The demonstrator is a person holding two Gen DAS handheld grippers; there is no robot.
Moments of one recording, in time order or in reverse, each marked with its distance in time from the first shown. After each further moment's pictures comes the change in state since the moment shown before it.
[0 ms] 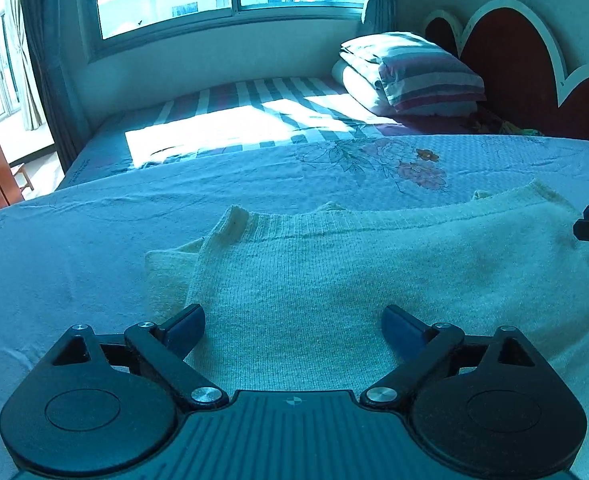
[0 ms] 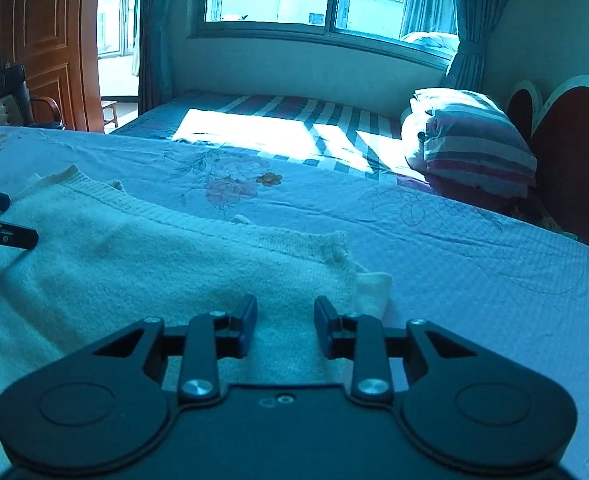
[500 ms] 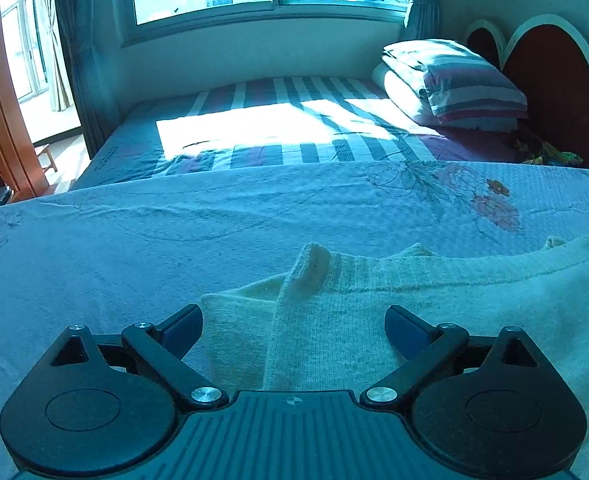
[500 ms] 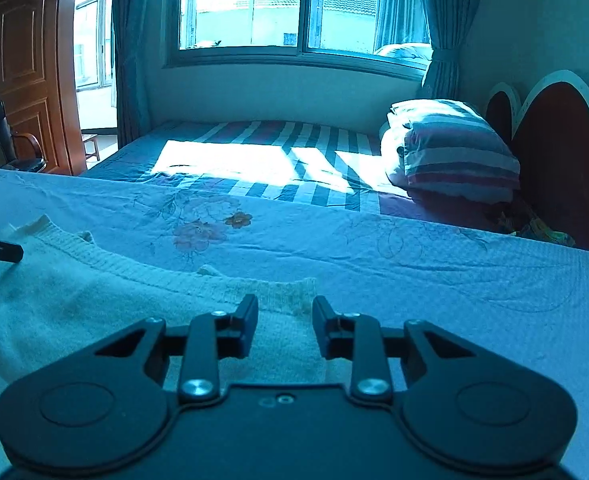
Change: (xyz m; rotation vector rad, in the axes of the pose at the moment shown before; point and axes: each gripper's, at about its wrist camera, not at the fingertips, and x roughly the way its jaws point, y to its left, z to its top) left arm 0.043 0.046 0.033 -0.081 0.025 0.073; right arm 0.008 -0.024 0.023 0.081 -0.039 -0.032
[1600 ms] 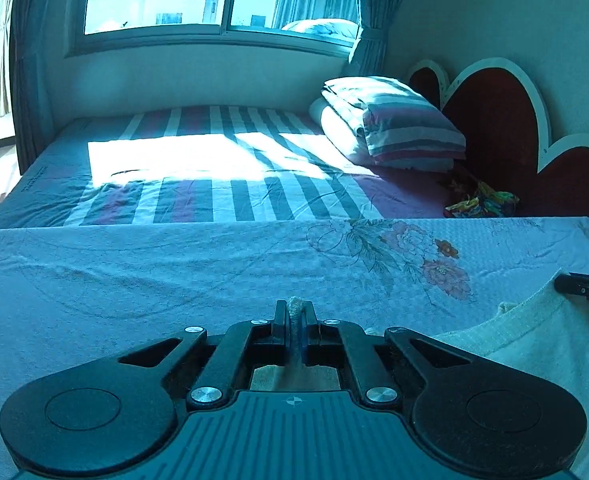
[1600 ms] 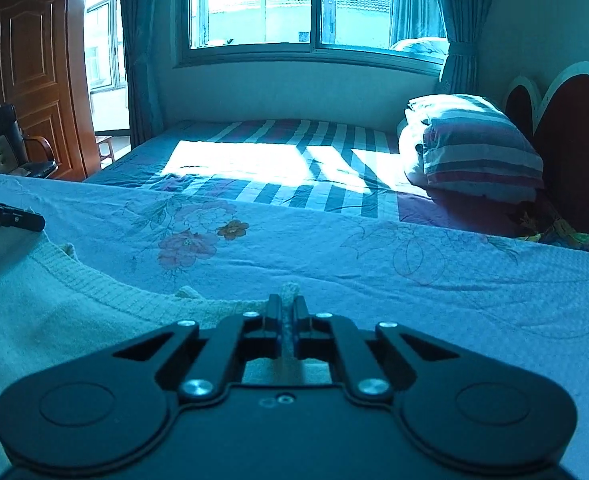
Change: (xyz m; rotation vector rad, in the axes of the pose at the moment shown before) left arm 0.025 0.007 0.029 -0.039 -0.136 -0.266; right arm 0.038 -0.016 0.009 0.000 -0.020 0.066
